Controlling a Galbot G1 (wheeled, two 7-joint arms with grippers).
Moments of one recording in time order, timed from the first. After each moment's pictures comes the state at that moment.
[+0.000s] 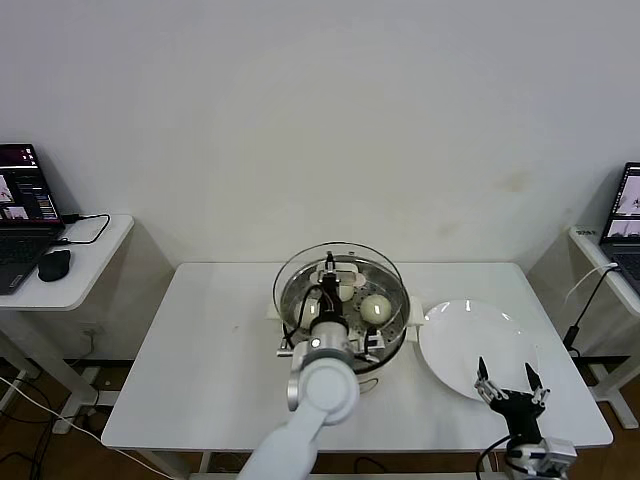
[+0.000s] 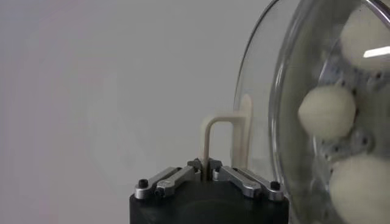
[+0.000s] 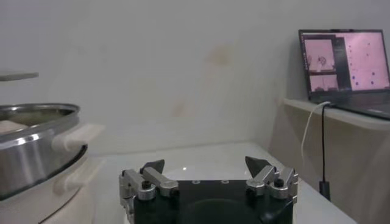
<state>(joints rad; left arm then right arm) 0.89 -1.59 0.10 -1.77 1.64 0.60 0.40 -1.63 1.42 0.76 2.01 0.28 -0.04 0.05</state>
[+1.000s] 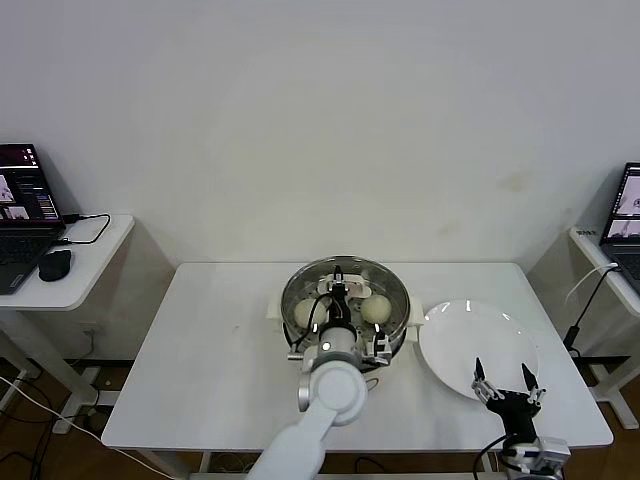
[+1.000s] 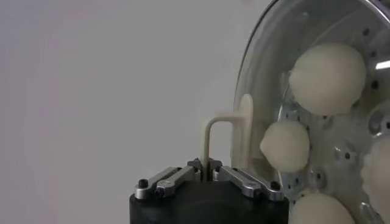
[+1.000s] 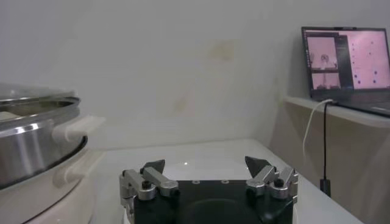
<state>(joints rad) 0.88 -1.61 0.11 -1.70 1.65 0.60 0.42 -1.61 1.43 0.75 1.98 0.26 -0.03 0.05</state>
